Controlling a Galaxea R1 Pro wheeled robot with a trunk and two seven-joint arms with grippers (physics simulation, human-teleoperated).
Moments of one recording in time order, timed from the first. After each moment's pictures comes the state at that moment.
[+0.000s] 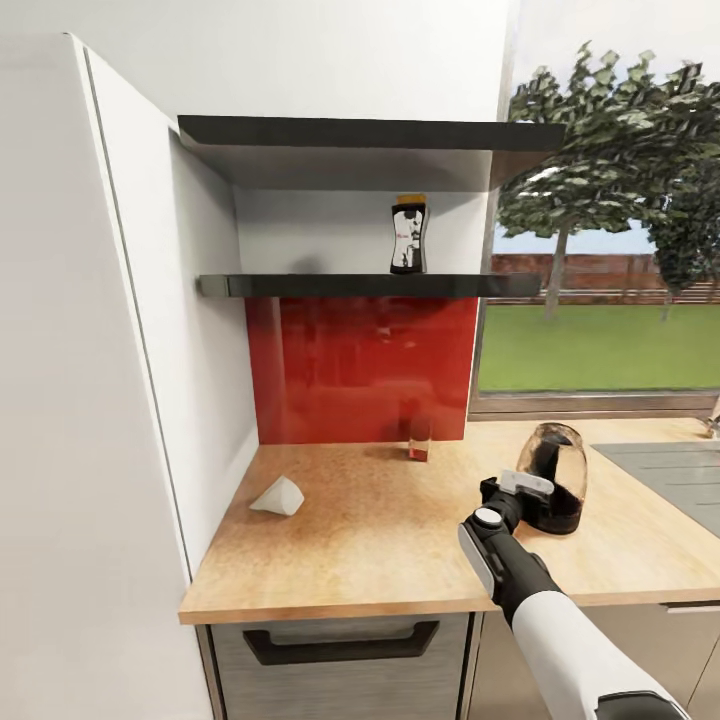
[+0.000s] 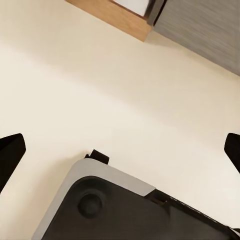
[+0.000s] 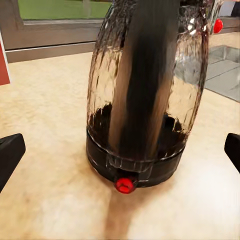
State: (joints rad) left arm -0.03 0.02 0.06 -0.08 0.46 -0.34 -0.04; right arm -0.73 0.06 0.06 -0.63 -0.05 0.04 -0.78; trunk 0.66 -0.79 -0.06
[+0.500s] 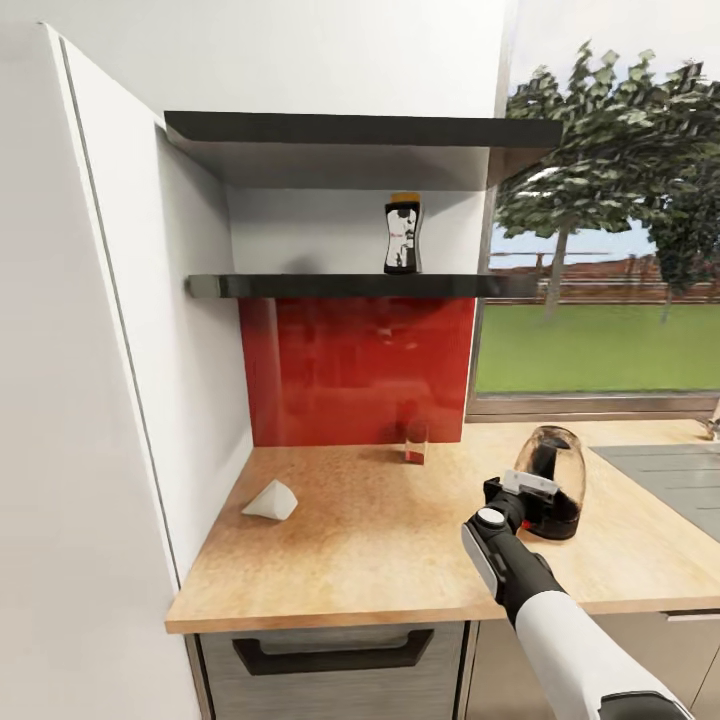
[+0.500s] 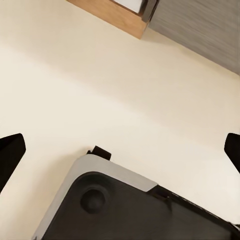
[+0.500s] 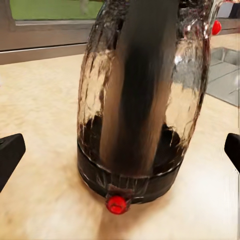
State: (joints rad) left arm -0.03 0.02 0.06 -0.07 0.46 -0.34 -0.04; right arm -0.73 0.05 0.06 -0.63 -0.05 0.04 -0.78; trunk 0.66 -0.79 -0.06
